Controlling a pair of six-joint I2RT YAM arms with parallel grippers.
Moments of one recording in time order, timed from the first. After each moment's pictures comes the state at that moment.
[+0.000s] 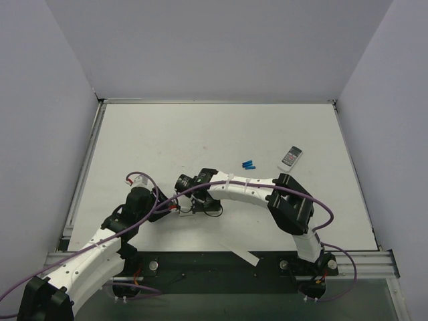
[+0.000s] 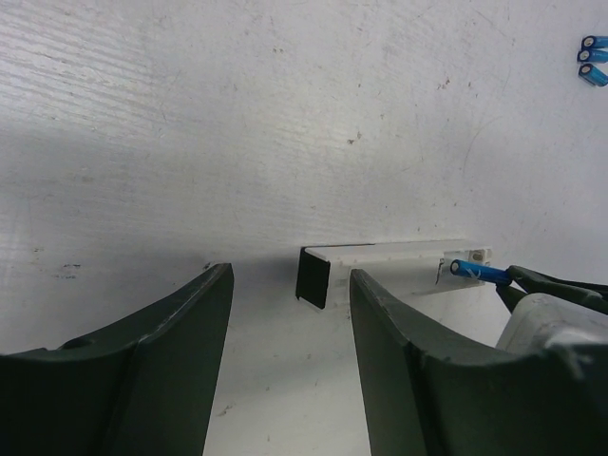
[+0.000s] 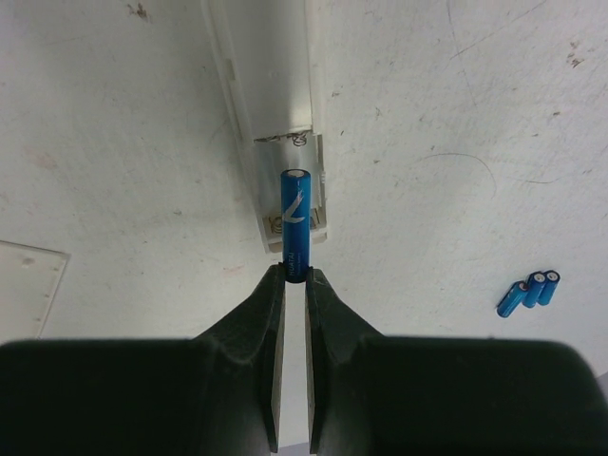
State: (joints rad) left arm -0.46 0.72 0.25 -0.26 -0.03 -0.91; right arm 1.13 1.99 1.50 -0.98 0.19 -0.50
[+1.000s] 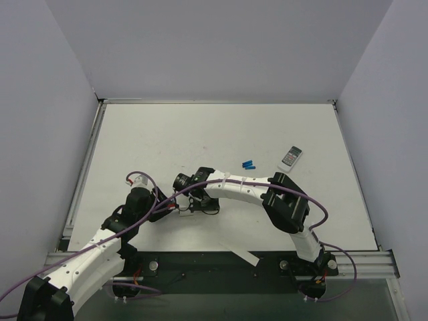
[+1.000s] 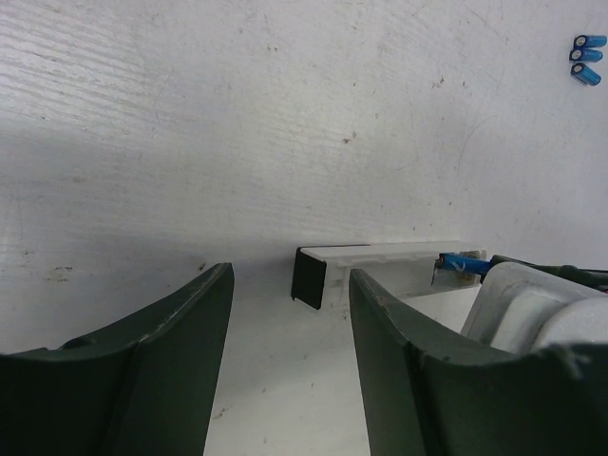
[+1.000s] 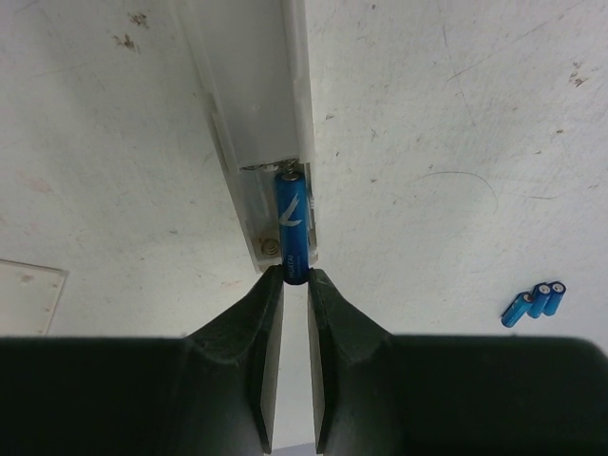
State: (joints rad) left arm -0.46 0.71 0.24 -0.23 -0.02 -0.92; right arm 1.12 2.04 1.55 -1.00 0.18 -0.49
